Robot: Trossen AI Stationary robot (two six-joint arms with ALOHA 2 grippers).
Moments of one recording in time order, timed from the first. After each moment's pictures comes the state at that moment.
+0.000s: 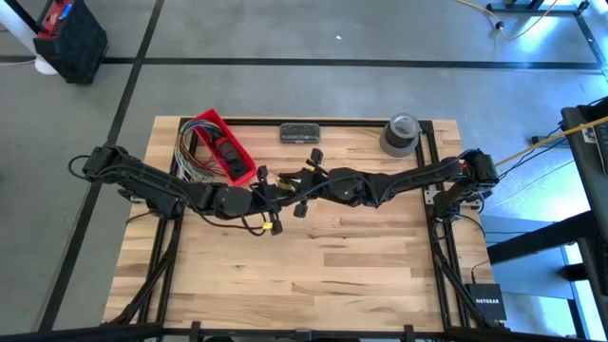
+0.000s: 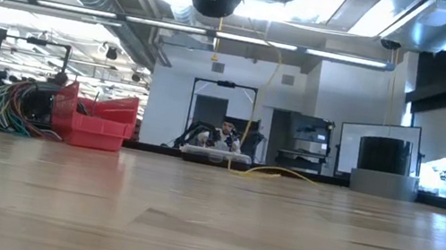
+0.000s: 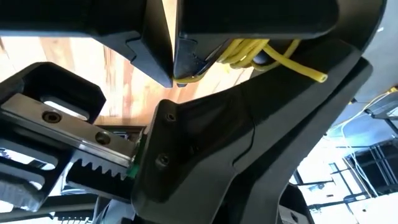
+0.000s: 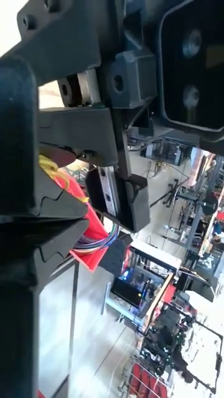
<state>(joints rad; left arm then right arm) -0.24 1.39 0.86 0.27 -0.58 0.00 0.11 1.67 1.18 0.40 0.40 -0.25</state>
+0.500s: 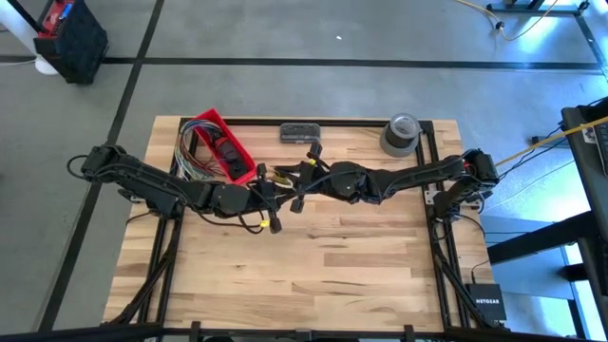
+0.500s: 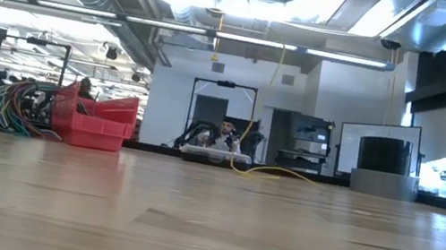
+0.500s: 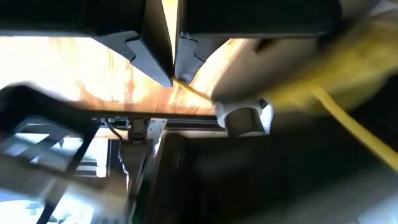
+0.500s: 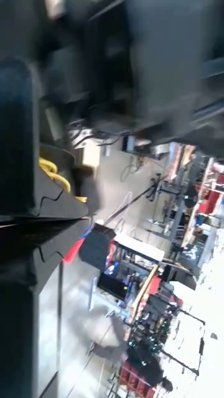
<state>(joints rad) -0.24 1.39 0.86 0.28 -0.57 0.00 0.11 1.66 1.28 0.38 0.41 -0.27</state>
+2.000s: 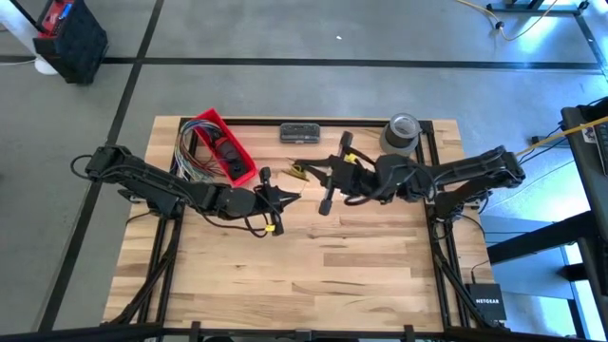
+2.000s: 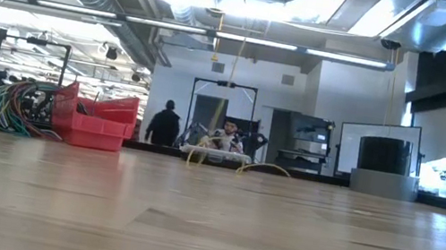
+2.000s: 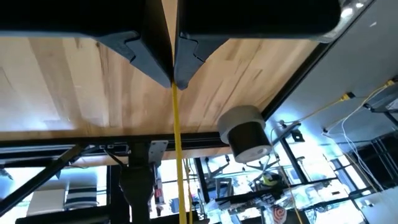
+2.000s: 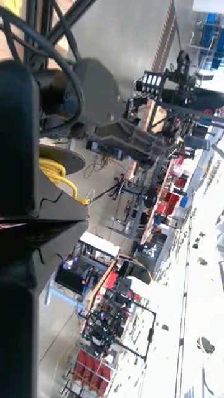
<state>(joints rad) -0.24 1.39 0.86 0.24 -0.57 0.05 0.22 1.44 1.36 0.24 0.47 -0.40</state>
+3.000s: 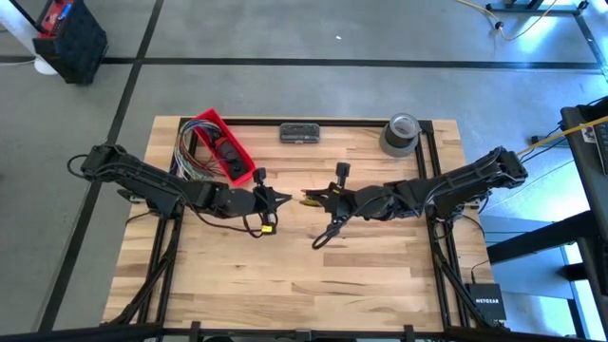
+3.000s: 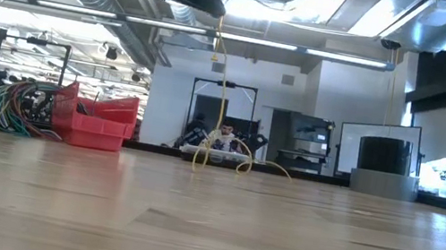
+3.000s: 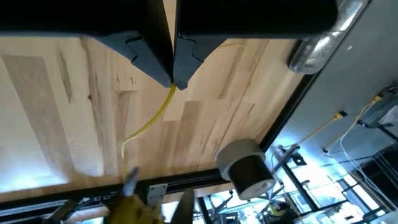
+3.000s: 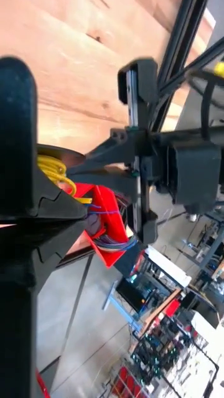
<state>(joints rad) -0.25 1.32 0.86 0.03 -0.57 0.06 0.29 1.43 1.14 -0.01 0.56 -0.32</state>
